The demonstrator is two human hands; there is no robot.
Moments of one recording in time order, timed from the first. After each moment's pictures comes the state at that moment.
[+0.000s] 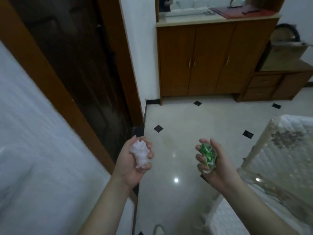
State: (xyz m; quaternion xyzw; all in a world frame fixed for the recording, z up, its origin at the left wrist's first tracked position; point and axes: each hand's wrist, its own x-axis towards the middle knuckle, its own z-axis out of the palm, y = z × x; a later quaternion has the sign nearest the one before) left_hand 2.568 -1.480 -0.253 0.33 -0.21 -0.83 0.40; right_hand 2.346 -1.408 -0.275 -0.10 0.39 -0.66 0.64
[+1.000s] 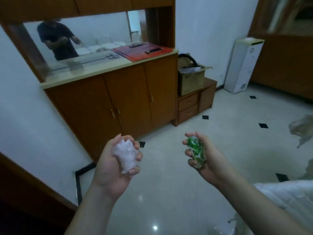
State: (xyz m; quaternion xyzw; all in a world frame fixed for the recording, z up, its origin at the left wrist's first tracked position) left_hand 2.160 -1.867 -0.147 0.25 -0.39 -0.86 0.23; right_hand 1.988 -1.726 -0.189 -0.06 0.47 -0.77 0.42
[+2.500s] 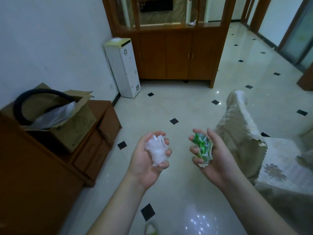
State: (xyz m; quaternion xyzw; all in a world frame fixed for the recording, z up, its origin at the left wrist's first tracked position) left_hand 1.341 -1.857 -0.205 0.08 -0.38 -0.89 -0.25; right_hand 1.361 -1.684 -0.211 0.14 0.38 -0.91 0.07
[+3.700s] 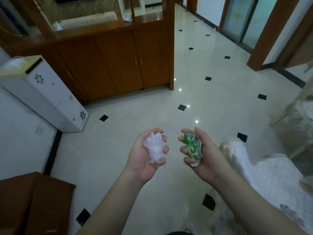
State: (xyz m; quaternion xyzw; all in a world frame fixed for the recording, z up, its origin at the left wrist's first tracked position) left_hand 0.768 -1.593 -0.232 0.03 -0.42 -0.80 -0.42; right_hand 0.850 -1.451 -0.242 0.25 0.34 -0.90 -0.03
